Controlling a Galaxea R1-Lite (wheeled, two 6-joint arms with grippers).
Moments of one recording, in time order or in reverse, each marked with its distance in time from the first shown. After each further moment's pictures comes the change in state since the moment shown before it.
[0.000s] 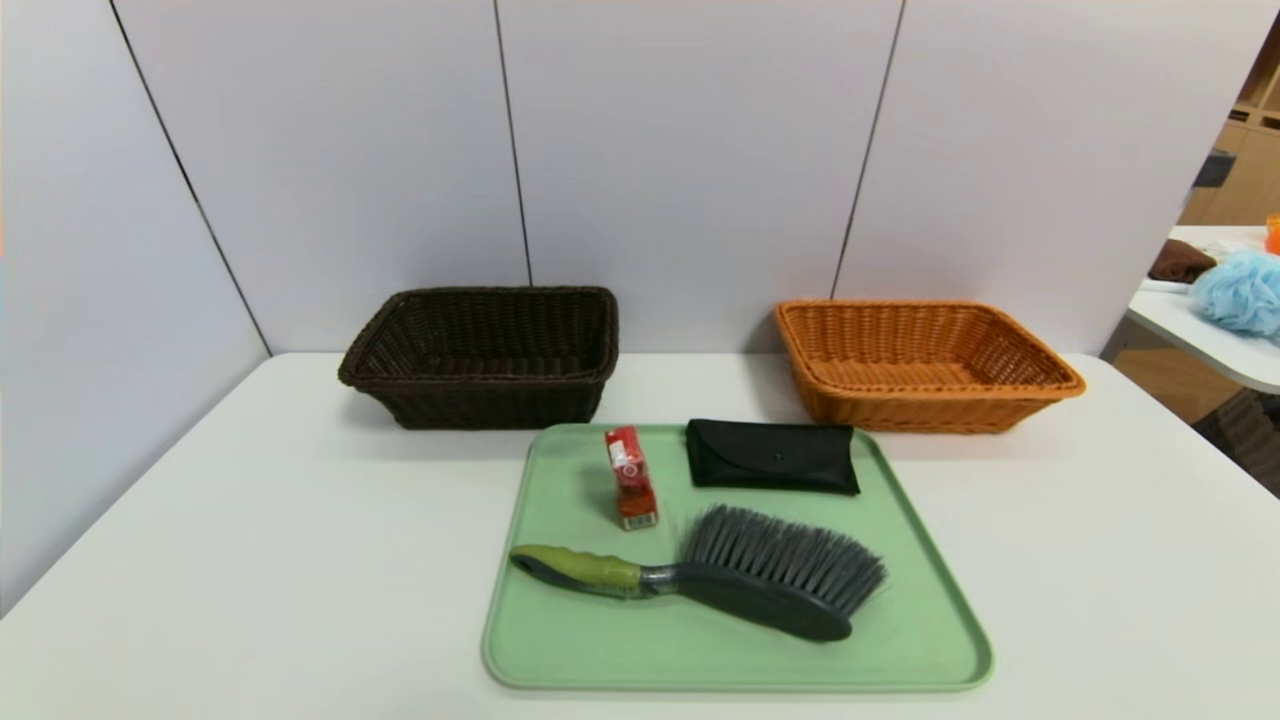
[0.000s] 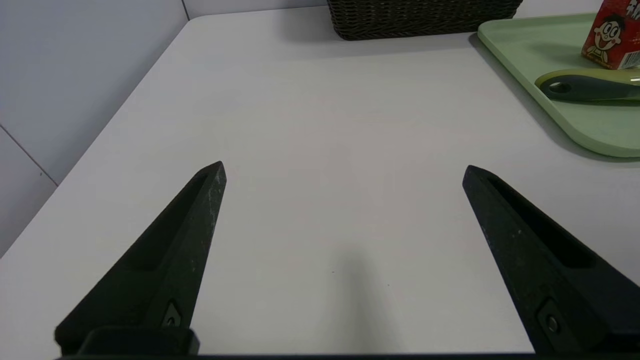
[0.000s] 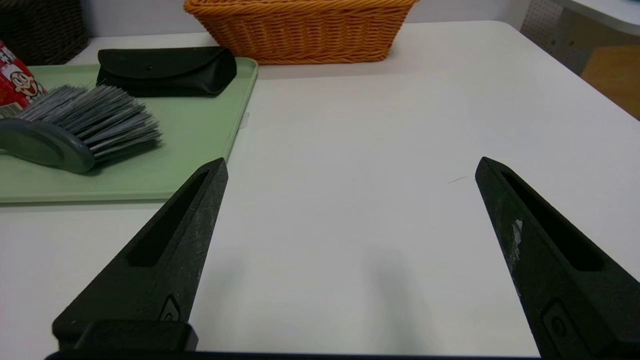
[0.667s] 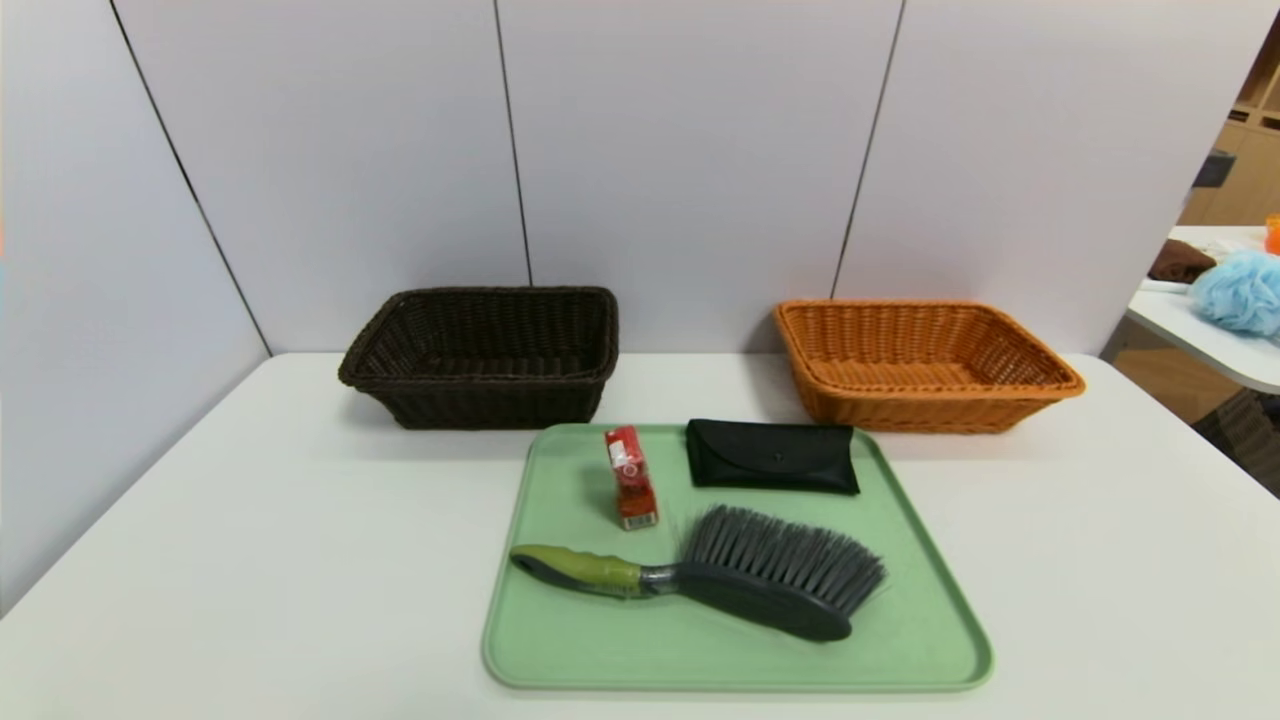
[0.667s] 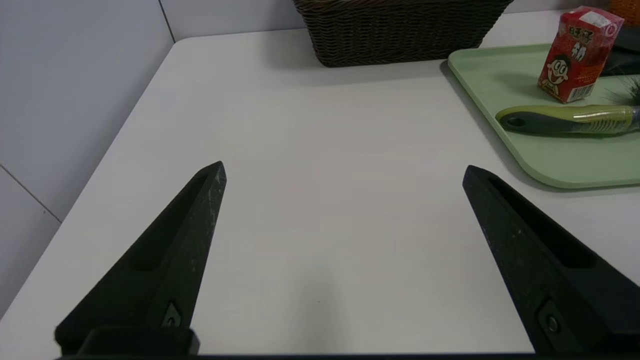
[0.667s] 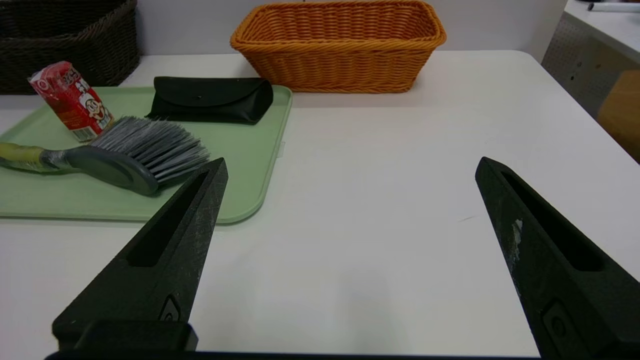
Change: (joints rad) left arm -0.003 0.145 -0.183 0.057 -0.049 -0.012; right arm 0.005 0.125 -0.259 0.146 0.069 0.001
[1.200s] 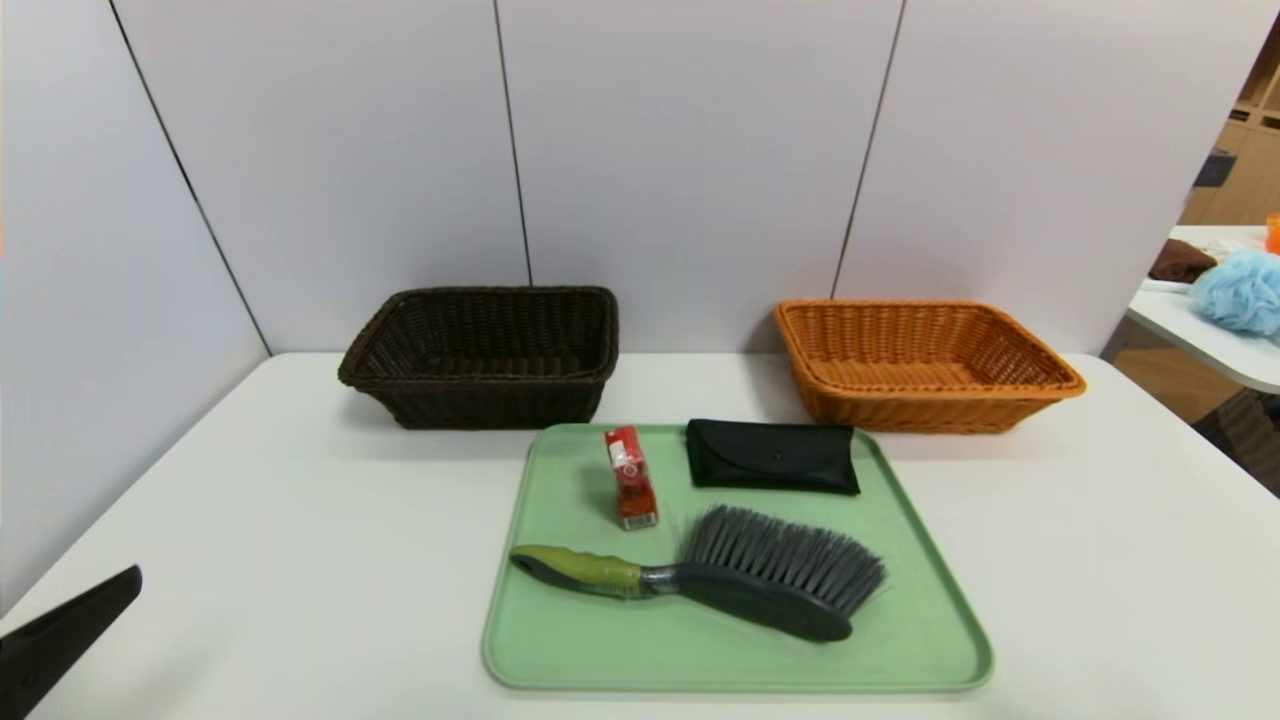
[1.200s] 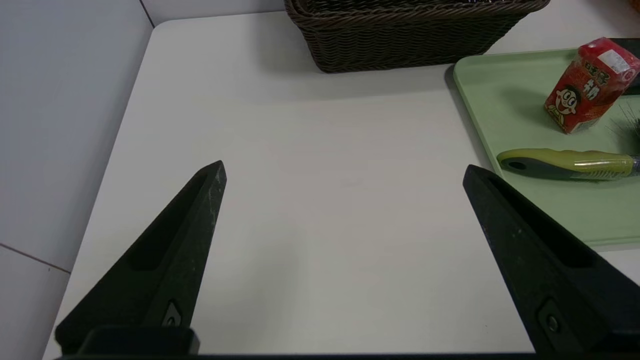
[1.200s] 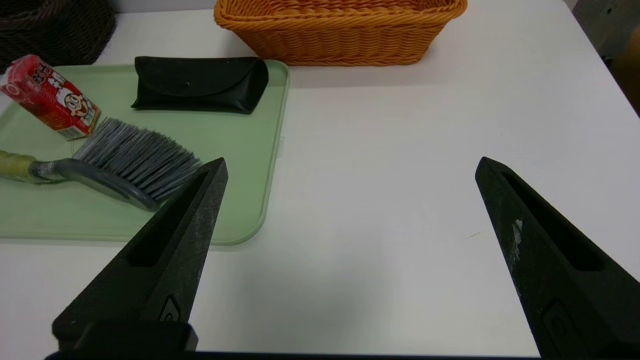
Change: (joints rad) left arm 0.000 0.544 -0.338 0.004 -0.018 0.005; right arm 0.007 0.460 -0.225 0.002 -0.005 0.018
